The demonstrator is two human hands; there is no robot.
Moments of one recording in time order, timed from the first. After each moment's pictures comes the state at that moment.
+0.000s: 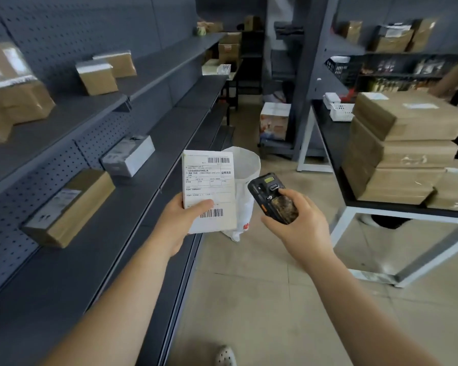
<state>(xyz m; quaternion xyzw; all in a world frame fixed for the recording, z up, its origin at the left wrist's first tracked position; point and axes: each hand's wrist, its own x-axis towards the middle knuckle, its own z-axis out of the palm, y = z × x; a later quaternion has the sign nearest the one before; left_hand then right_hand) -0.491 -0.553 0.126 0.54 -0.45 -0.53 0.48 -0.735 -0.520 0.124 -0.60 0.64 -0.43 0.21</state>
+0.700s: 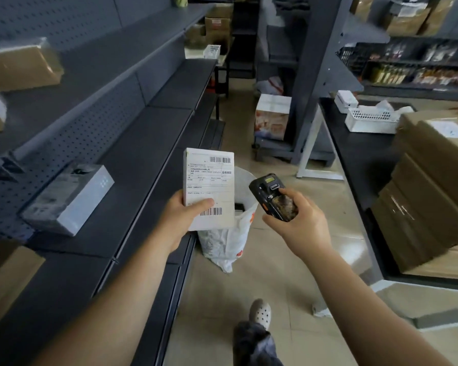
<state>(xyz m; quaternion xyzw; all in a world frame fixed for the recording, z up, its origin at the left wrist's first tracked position) -0.511 -0.924 0.090 0.57 -0.44 -0.53 0.45 -0.758 -0.886 0.090 -0.60 0.67 -0.38 0.21</state>
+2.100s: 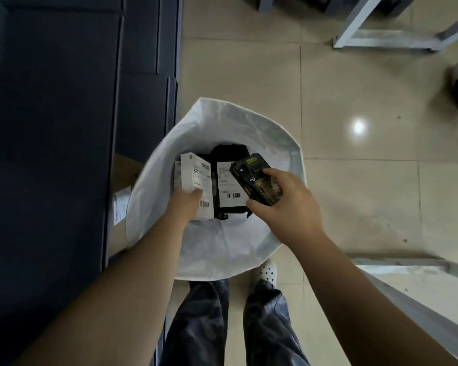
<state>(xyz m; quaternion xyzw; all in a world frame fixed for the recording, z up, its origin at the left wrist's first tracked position) -0.540 -1.345 -0.368 0.77 -0.29 -0.56 0.07 -0.745 -1.297 -0.257 -0.51 0.77 -0.12 0.36</state>
